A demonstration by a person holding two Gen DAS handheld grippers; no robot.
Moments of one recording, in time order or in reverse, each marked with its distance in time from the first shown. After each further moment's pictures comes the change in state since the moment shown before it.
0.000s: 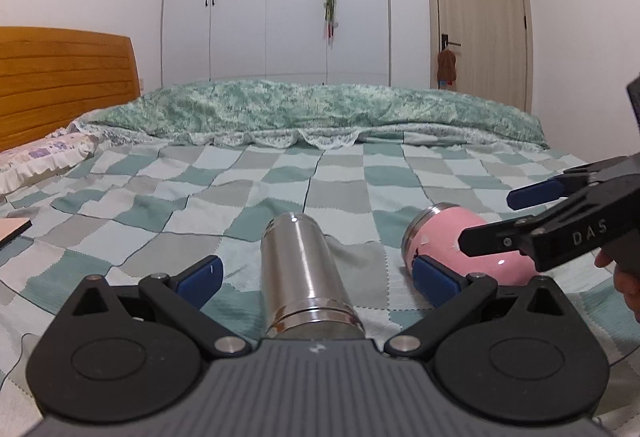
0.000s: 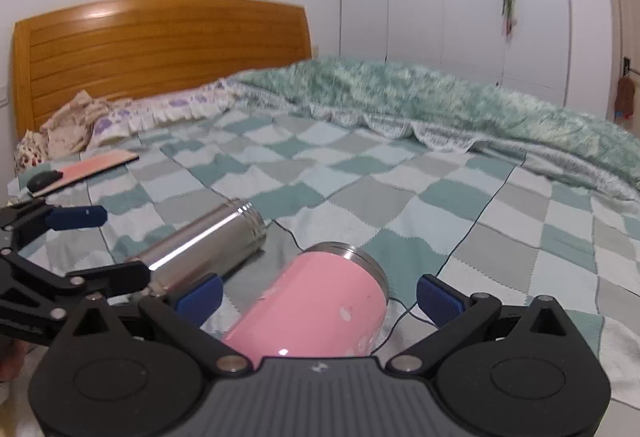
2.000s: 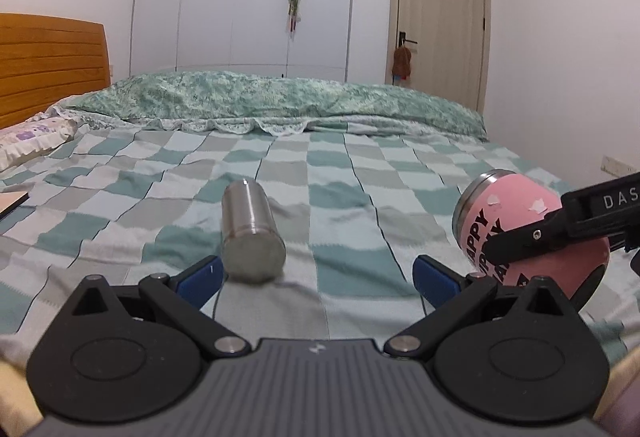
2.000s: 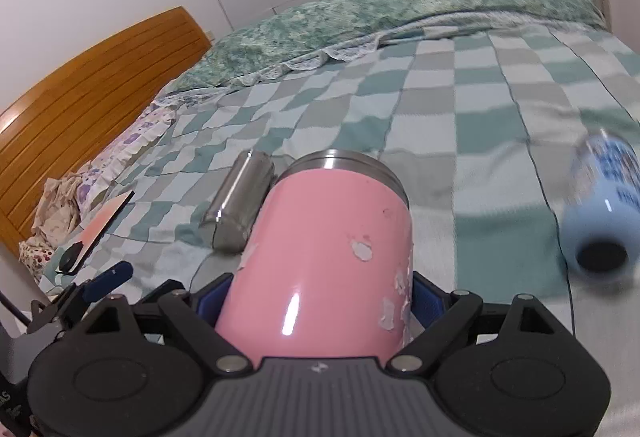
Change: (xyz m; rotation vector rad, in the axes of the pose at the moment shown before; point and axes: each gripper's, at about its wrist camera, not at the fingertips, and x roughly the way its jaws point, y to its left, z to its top) left arm -0.126 -0.023 -0.021 -0.010 0.041 -0.135; right arm -0.155 0.053 -0.061 0.538 0.129 -0.088
